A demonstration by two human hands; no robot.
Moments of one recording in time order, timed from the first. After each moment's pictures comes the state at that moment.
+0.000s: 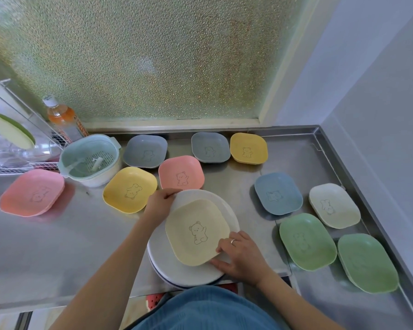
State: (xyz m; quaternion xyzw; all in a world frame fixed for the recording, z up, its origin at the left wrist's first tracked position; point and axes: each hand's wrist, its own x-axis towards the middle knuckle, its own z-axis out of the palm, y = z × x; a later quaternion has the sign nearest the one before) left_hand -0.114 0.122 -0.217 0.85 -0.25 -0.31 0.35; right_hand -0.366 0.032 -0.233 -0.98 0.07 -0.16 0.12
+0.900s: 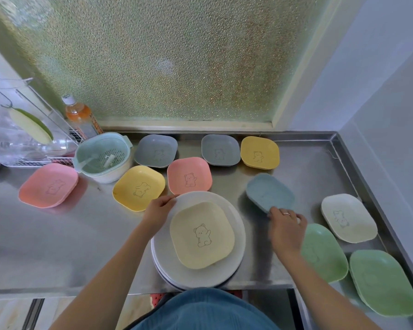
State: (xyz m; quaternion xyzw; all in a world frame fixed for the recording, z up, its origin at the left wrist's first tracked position) left_hand -0.121 0.147 -0.219 0.82 -0.16 -0.33 0.44; right_hand -0.370 -0.061 -0.237 -0.89 0.44 -0.12 0.04
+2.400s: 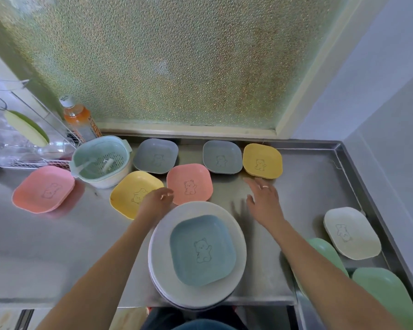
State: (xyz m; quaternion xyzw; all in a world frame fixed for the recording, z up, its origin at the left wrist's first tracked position) left_hand -0.083 0.120 -0.215 0.89 -0.16 -0.29 0.31; right_hand -0.275 -0.103 -0.205 -0.93 0.34 0.00 0.14
